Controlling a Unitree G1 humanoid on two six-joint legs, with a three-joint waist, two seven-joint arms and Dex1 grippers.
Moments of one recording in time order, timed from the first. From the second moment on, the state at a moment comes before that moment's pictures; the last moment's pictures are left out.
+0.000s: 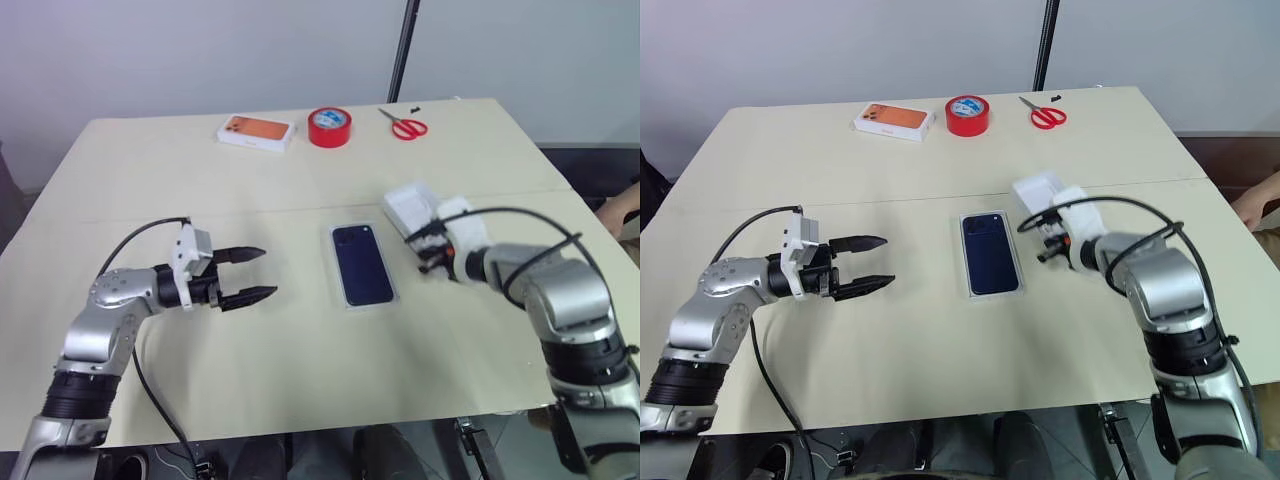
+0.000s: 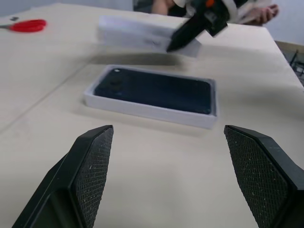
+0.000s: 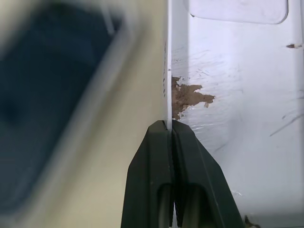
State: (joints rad) left arm -0.33 0.63 0.06 0.01 -0.50 0.25 -1.15; right arm -0.64 -0.61 0.01 -0.24 0.30 1.16 0.55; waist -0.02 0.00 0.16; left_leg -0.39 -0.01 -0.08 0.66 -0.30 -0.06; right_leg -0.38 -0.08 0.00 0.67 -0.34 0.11
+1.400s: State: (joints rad) left arm -0.34 0.48 0.04 0.00 -0.53 0.38 -1.03; right arm -0.48 -0.17 -0.28 0.02 1.61 1.29 -0.15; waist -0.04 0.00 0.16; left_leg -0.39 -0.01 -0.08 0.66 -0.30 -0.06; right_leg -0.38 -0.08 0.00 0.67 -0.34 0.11
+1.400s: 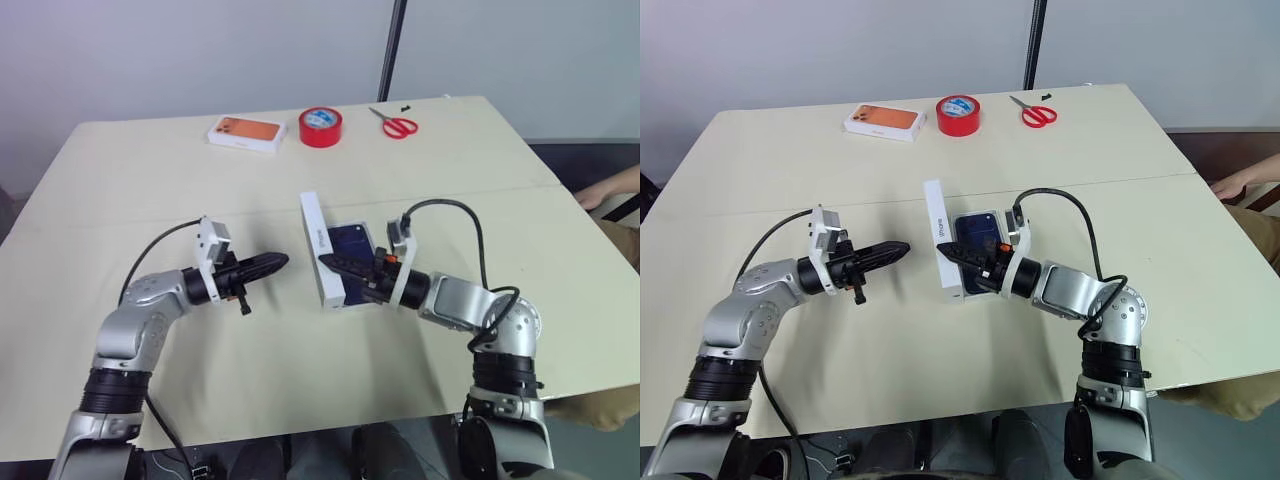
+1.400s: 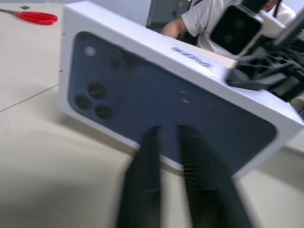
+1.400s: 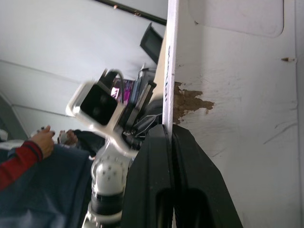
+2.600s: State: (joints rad) left arm -0.54 0.24 -0.05 0.31 -0.37 0.23 -0.95; right arm -0.47 -0.73 0.03 -0.25 0.81 0.92 0.23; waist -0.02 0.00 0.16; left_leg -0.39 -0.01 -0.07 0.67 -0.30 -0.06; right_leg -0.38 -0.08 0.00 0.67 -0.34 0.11
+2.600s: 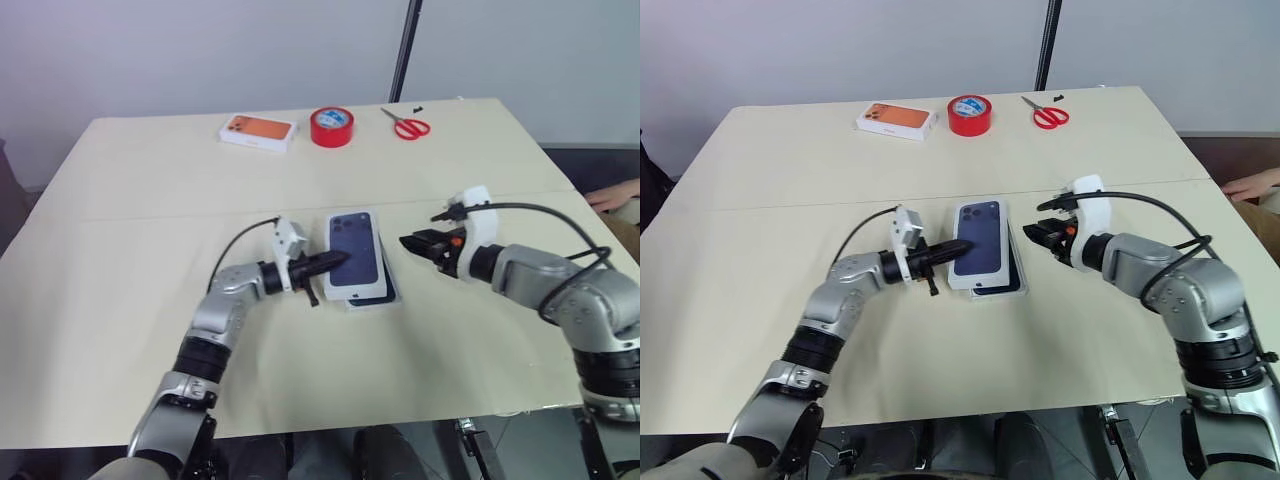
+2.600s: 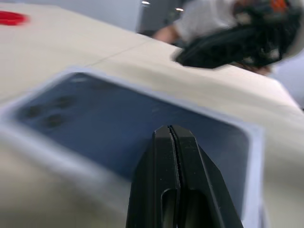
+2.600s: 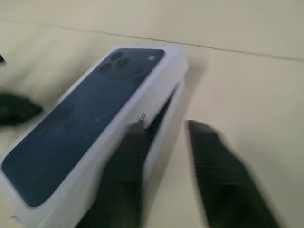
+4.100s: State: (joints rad) left arm -0.53 0.19 -0.11 0.28 -0.30 0.43 -0.91; right arm -0.37 -0.69 0.10 -0.26 0.34 0.82 0.54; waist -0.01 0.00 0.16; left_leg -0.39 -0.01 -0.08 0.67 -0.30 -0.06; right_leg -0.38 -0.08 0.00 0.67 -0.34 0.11
